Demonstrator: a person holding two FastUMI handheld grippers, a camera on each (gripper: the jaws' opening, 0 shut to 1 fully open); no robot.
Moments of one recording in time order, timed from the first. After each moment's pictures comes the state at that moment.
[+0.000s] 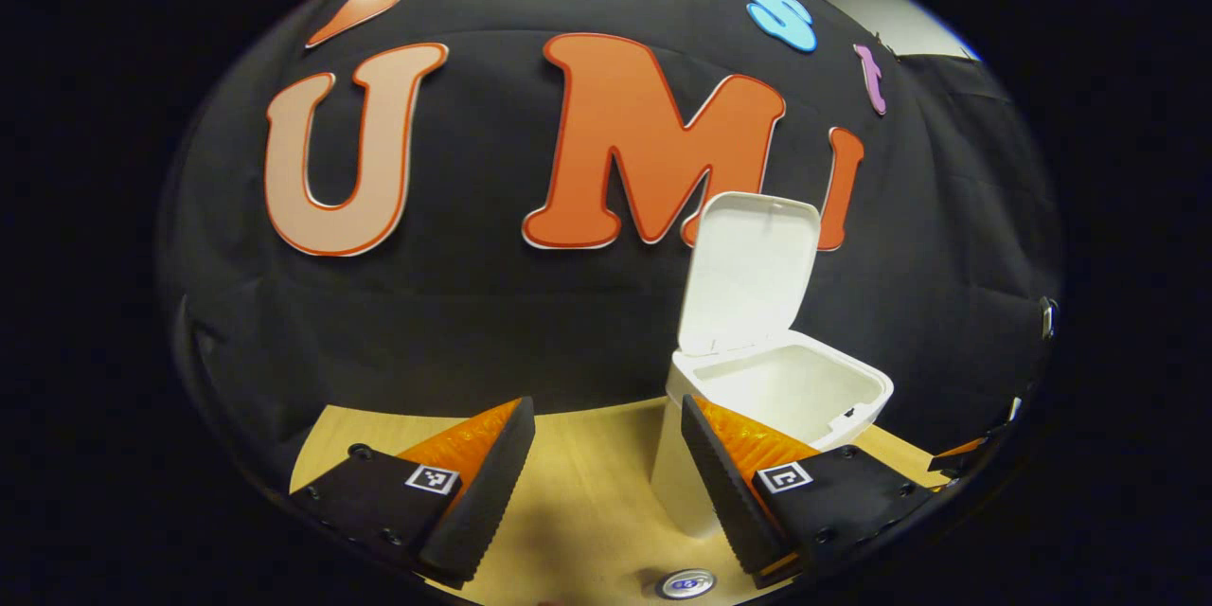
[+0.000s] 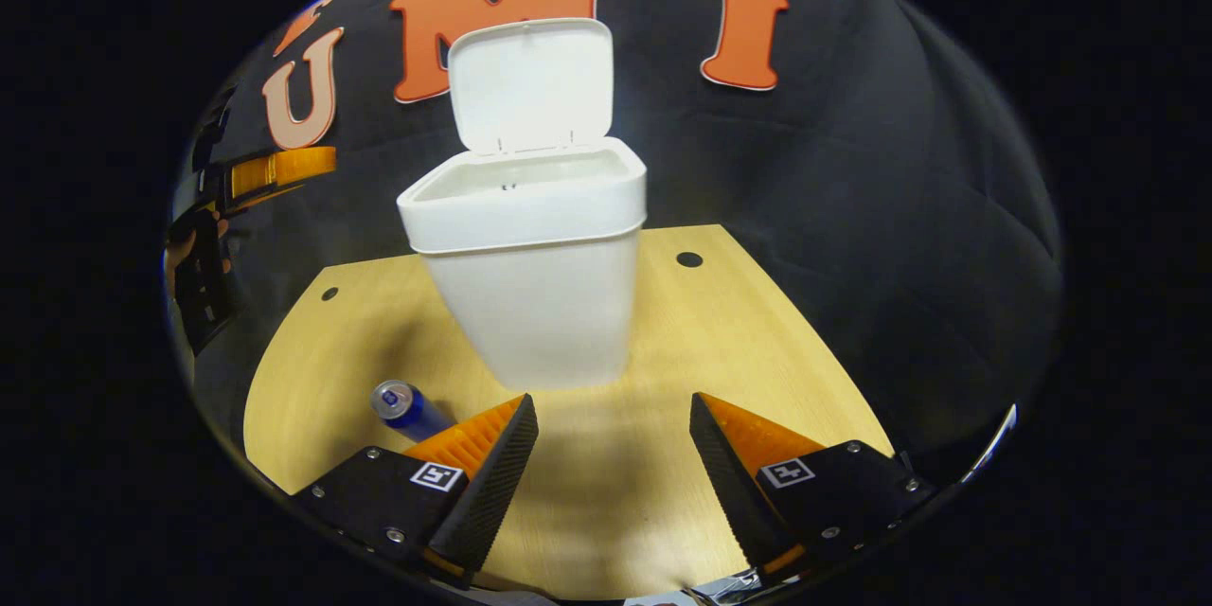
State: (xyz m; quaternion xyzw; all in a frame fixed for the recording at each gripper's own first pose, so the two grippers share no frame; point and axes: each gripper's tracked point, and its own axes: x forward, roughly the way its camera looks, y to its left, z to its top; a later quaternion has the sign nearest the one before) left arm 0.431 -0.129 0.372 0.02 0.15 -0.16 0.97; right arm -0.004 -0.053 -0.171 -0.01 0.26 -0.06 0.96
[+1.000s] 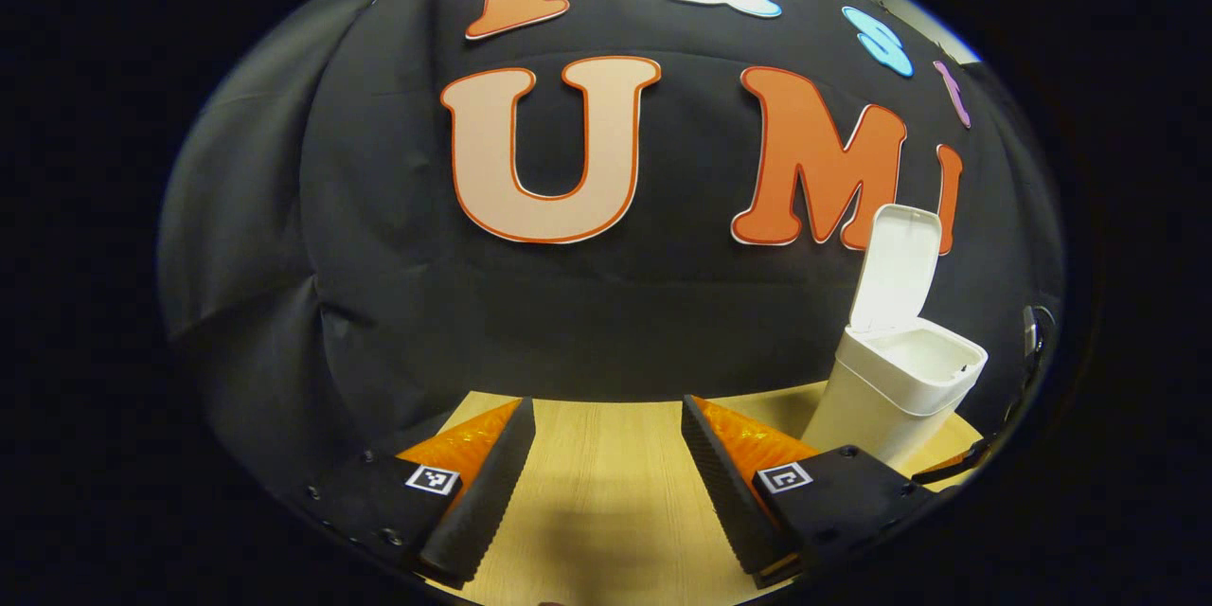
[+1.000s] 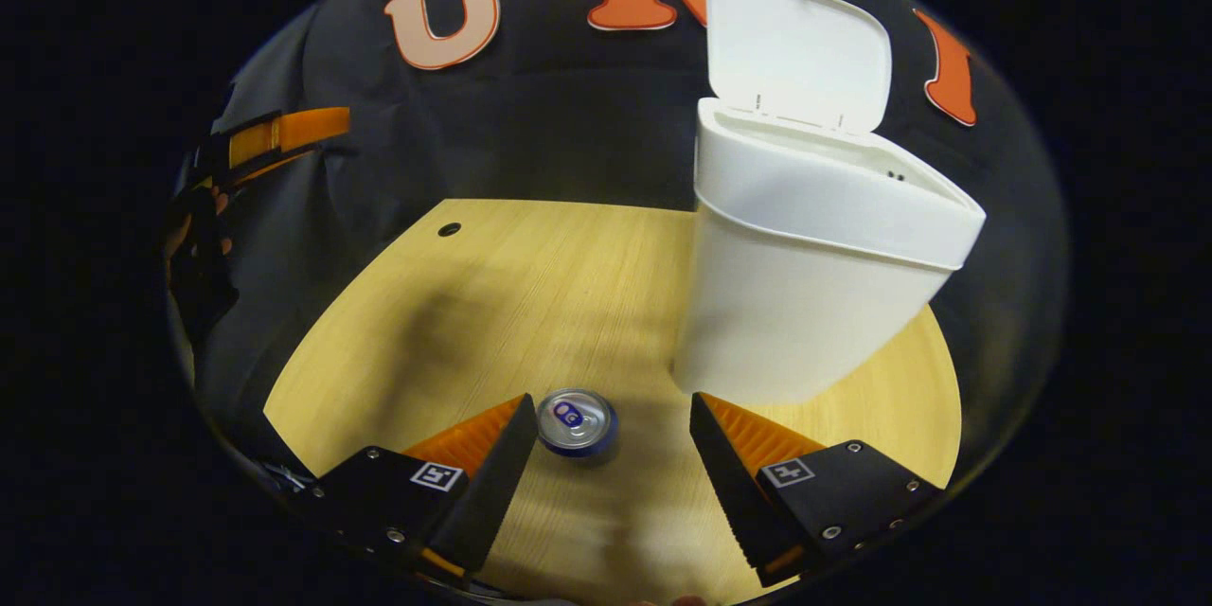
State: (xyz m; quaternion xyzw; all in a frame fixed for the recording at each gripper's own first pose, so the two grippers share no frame) left arm 0.390 0.065 0.379 0.04 0.14 0.00 0.99; right arm 0.038 0.130 -0.220 -0.07 0.32 0.13 0.94
